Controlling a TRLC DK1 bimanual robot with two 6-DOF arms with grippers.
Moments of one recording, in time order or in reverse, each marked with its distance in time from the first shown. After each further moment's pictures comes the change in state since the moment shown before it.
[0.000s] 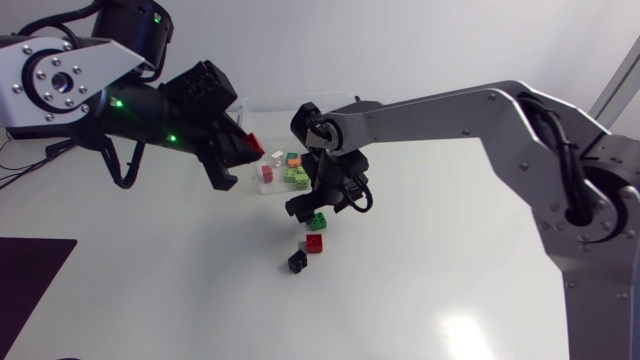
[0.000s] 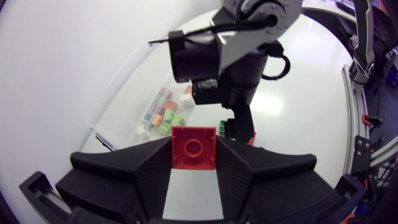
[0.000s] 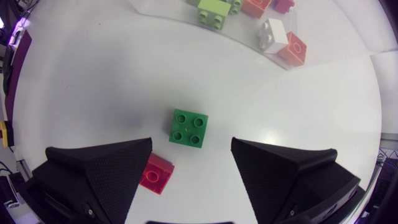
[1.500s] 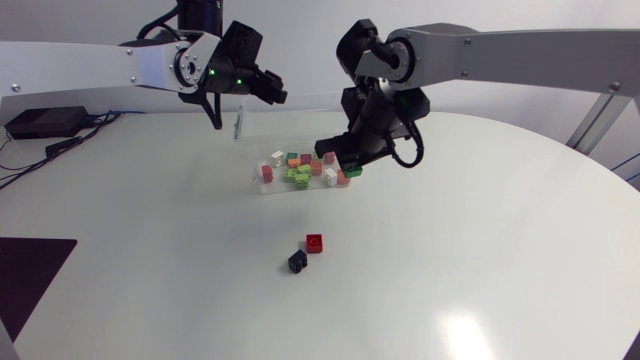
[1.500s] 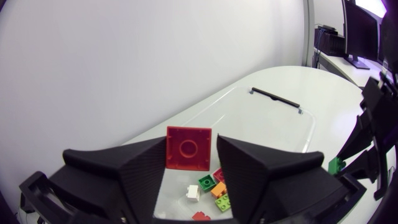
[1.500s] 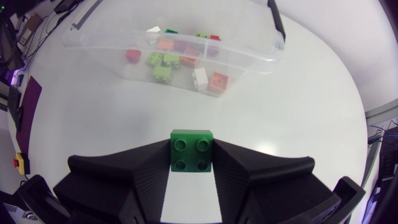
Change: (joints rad) left arm 0.079 0.568 0.472 0.425 -0.103 -0.381; right arm -0.113 -0.269 -0.021 -0.040 0.040 0.039
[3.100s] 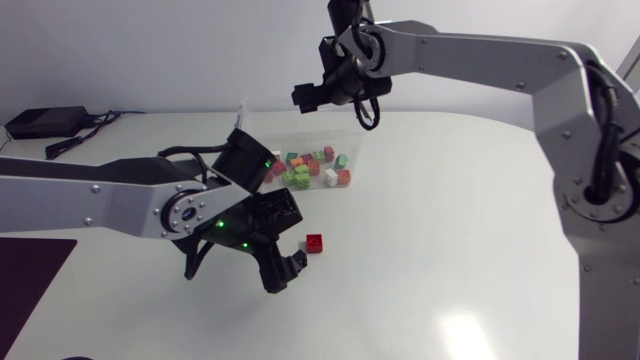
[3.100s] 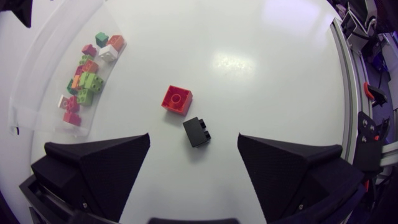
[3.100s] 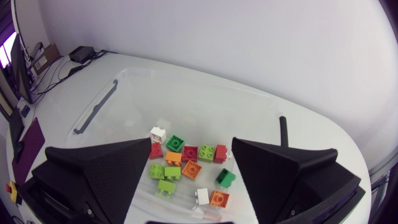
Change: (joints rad) left arm -0.356 -0.389 -0.752 -0.261 -0.048 0.229; right arm -0.033 0.234 0.326 0.367 -0.029 -0.121
